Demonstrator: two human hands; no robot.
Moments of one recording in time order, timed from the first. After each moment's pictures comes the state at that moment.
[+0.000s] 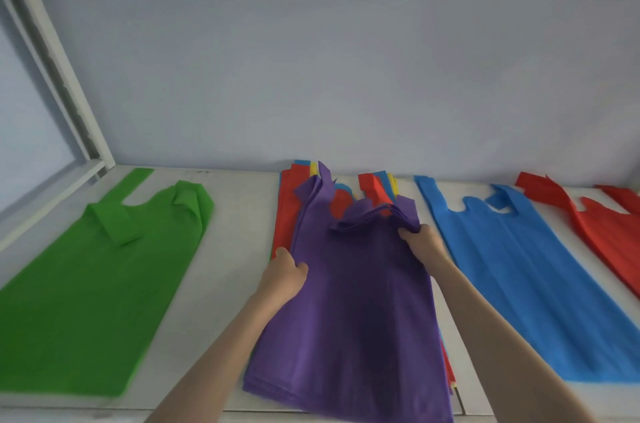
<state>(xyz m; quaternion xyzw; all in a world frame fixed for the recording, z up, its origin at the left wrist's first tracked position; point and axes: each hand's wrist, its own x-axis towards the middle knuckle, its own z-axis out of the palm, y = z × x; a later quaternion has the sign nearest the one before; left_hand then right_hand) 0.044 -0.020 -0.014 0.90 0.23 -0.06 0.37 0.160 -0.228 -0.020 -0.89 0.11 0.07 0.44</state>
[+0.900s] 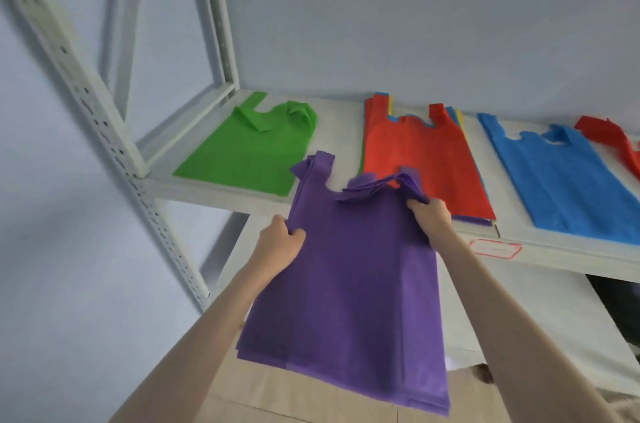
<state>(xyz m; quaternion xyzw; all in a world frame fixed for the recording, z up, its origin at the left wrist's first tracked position) -0.261 0.045 -0.015 0.85 0.29 0.00 0.44 -0.101 -0.148 -0.034 -0.87 0.07 0.06 0.48</state>
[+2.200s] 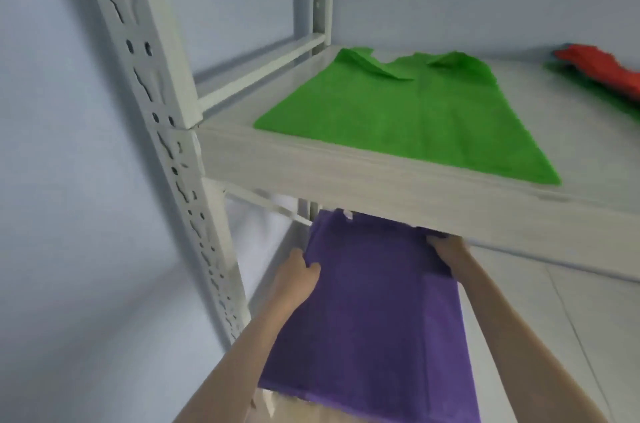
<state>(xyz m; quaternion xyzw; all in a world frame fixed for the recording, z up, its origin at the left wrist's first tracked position) -0.155 0.319 -0.319 0.82 0.34 -0.01 0.46 0.036 0.127 -0.345 -0.84 0.04 0.13 0.52</state>
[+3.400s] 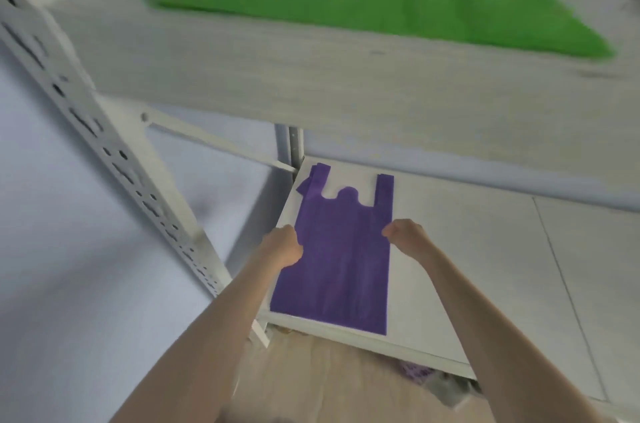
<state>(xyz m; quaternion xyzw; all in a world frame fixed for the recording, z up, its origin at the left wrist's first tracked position) -0.132 0.309 -0.373 0.90 0.31 -0.20 0.24 -0.008 0.126 -0.394 -0.92 -0.07 0.28 0.27</state>
